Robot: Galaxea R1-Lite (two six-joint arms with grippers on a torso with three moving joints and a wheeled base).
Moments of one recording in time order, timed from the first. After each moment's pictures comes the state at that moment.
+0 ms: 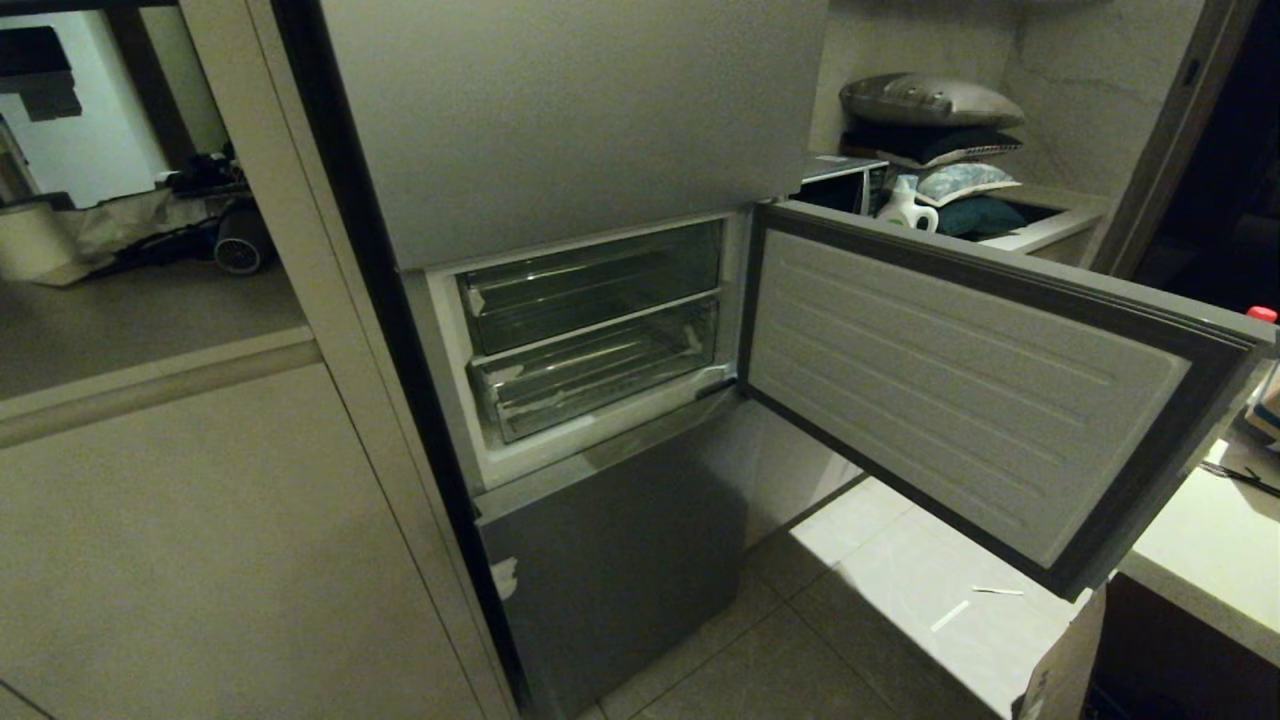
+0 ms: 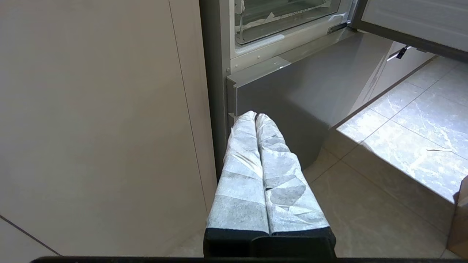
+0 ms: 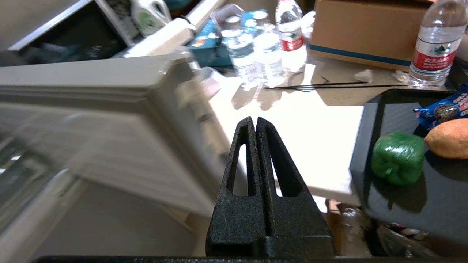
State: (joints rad) left arm -0.01 0.00 -0.01 0.03 0.00 0.00; right arm -0.77 1.10 -0.55 -0.49 0.22 0.32
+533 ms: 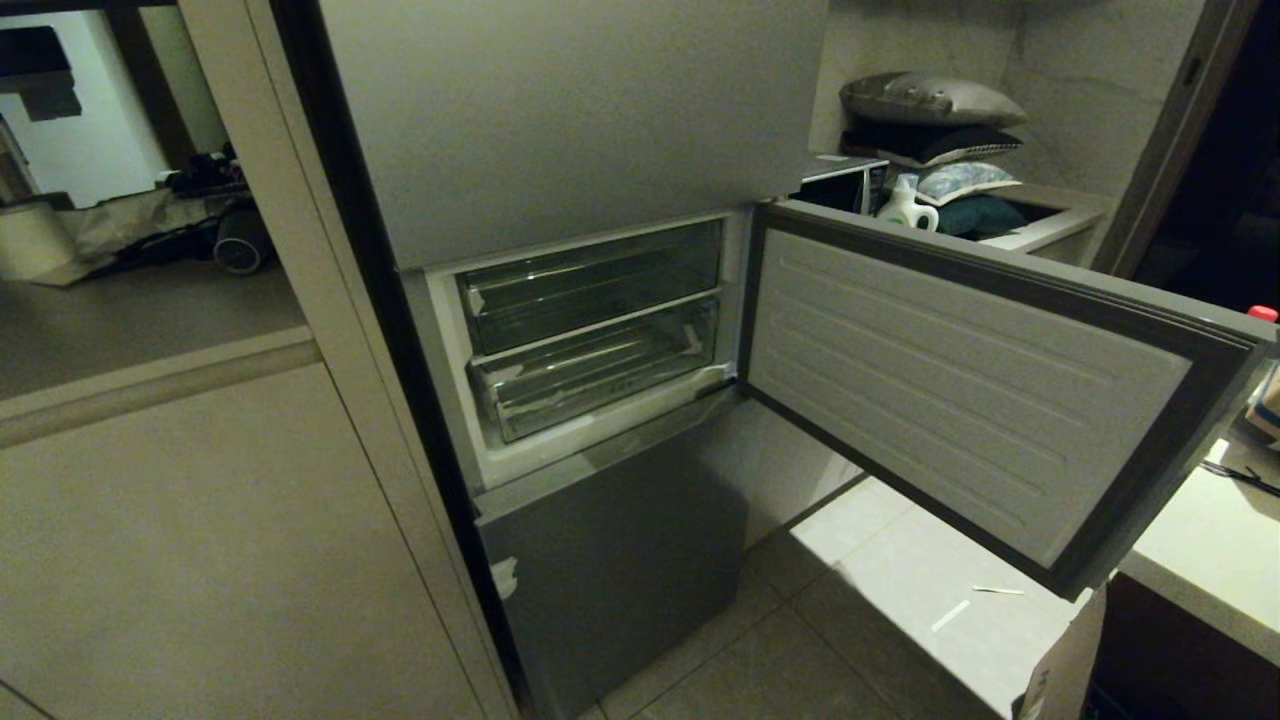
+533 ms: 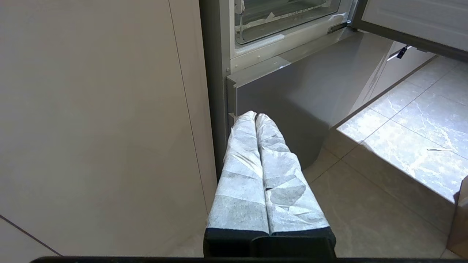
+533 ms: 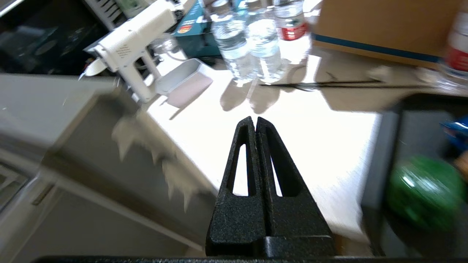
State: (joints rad) left arm -0.01 0.00 -0.01 0.03 0.00 0.00; right arm -0.77 1.50 -0.72 -0.65 0.26 0.31
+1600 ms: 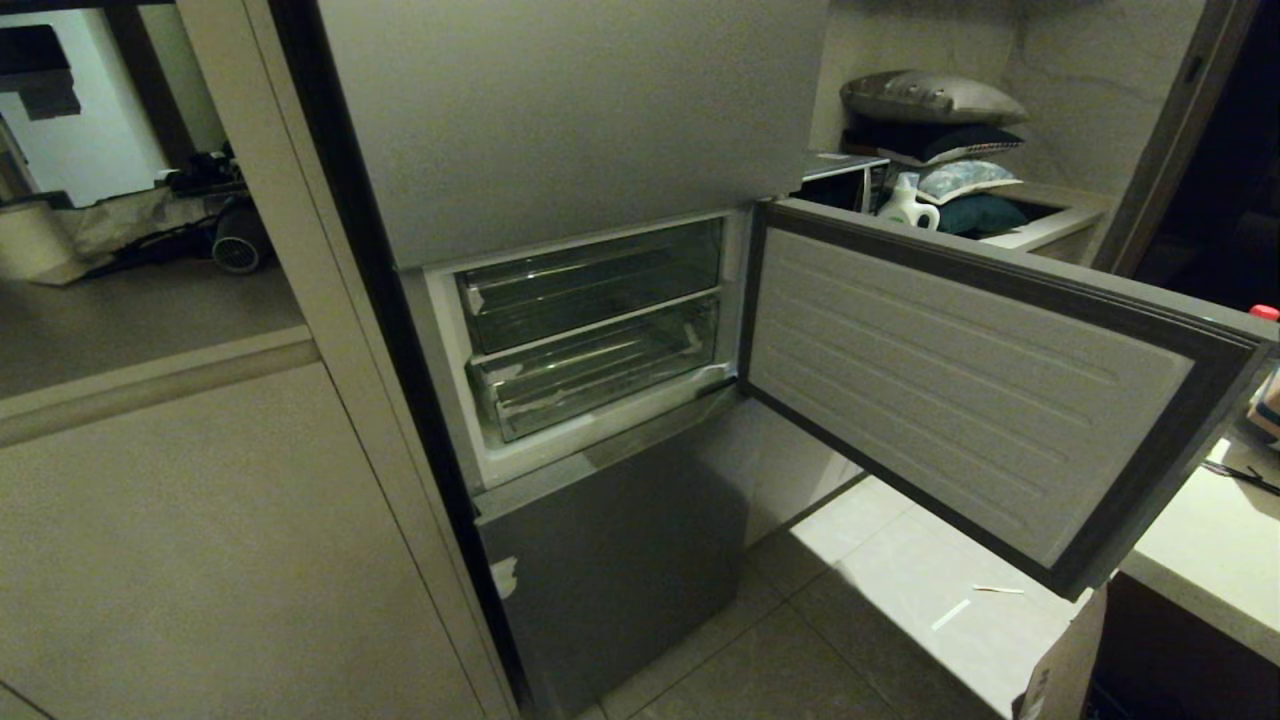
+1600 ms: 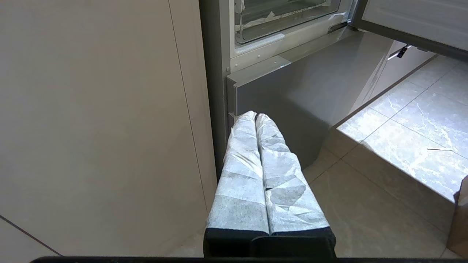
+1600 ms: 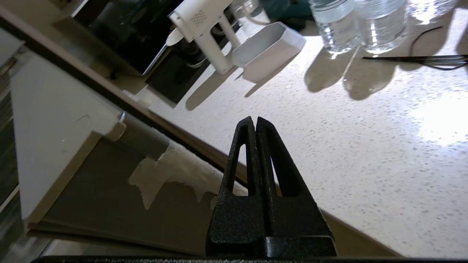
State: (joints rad) left arm -0.01 0.00 -0.01 0.03 0.00 0.00; right arm -0.73 1.78 -0.92 -0.69 0.56 0.46
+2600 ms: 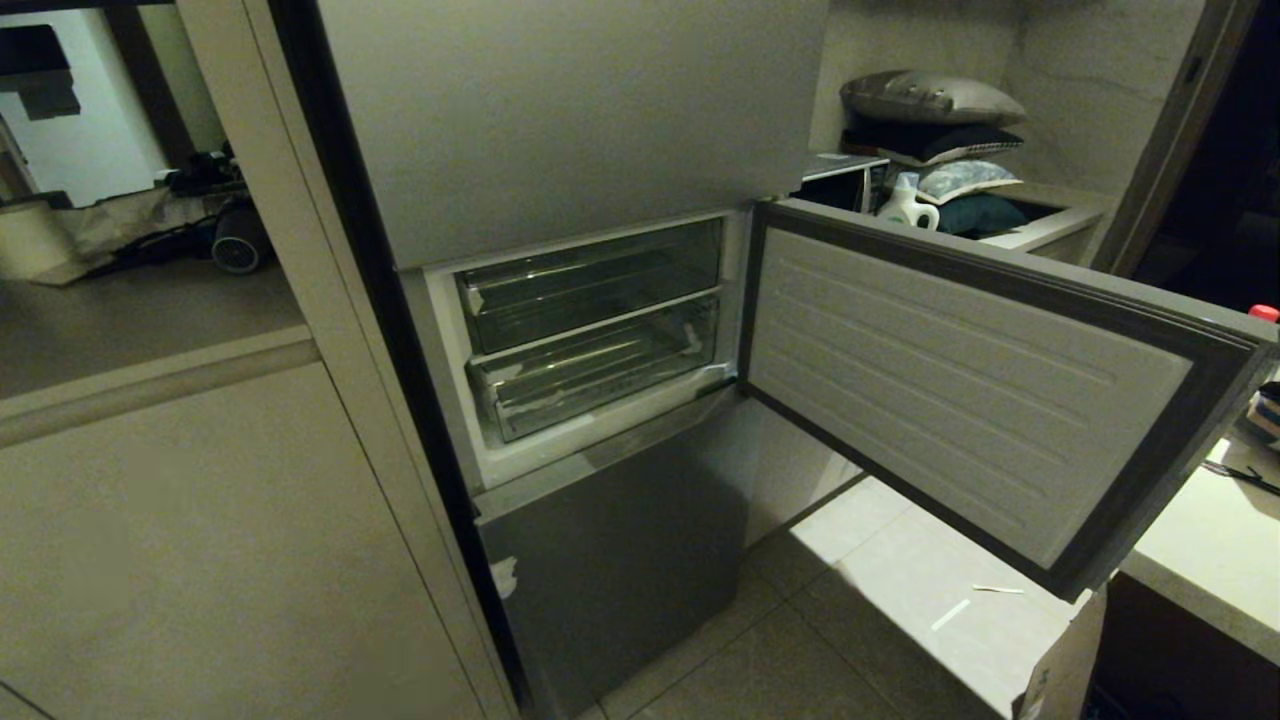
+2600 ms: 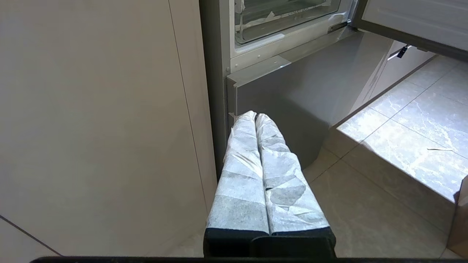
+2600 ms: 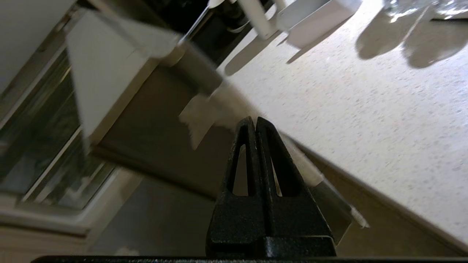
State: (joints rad) left arm -0.01 0.00 -0.01 0.03 0.00 0.00; right arm -0.73 1.73 -0.84 -0.68 0.74 0.46
